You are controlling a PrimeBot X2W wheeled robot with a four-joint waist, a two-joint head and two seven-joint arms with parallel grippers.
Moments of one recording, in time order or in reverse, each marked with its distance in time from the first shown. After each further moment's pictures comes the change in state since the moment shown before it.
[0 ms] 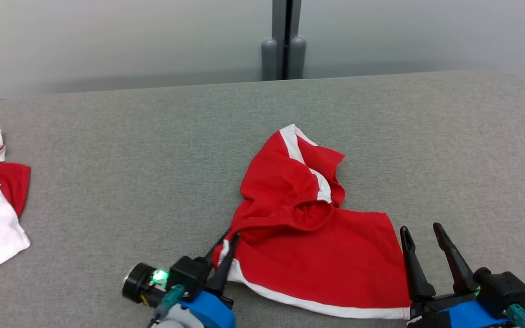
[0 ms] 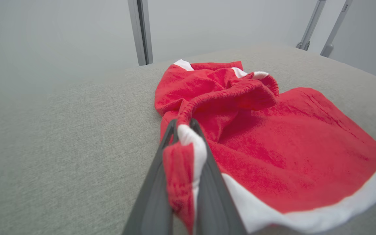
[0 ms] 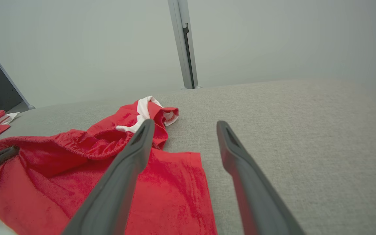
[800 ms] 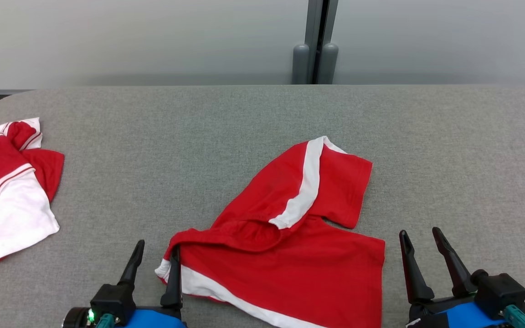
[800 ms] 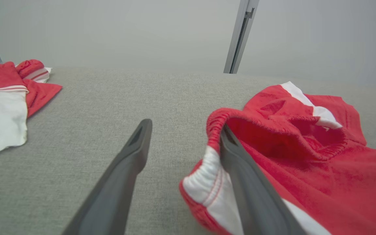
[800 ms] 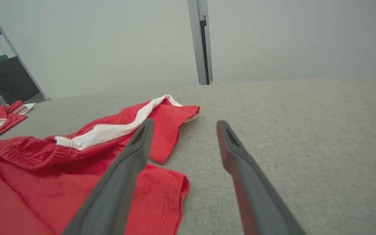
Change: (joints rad) left arm 0.248 -0.063 0.408 -0.168 0.013 0.041 0.000; right arm 0.000 0.000 -0.004 0.028 -0.008 0.000 0.000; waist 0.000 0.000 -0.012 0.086
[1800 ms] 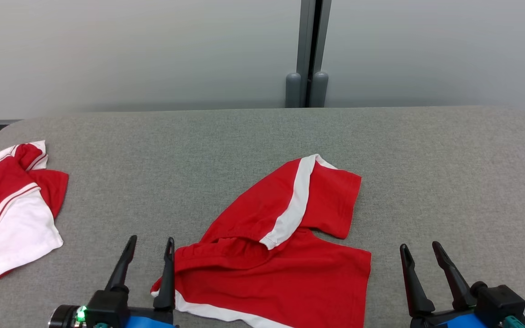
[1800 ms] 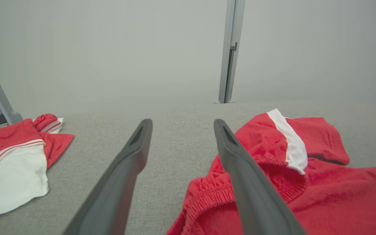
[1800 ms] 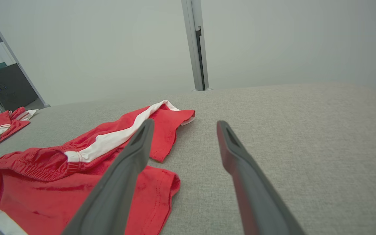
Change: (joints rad) left arm 0.055 -0.030 0.083 -0.111 0.171 -0.064 -0.001; right arm 0.035 0.000 0.000 0.014 0.011 0.000 0.000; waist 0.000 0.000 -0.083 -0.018
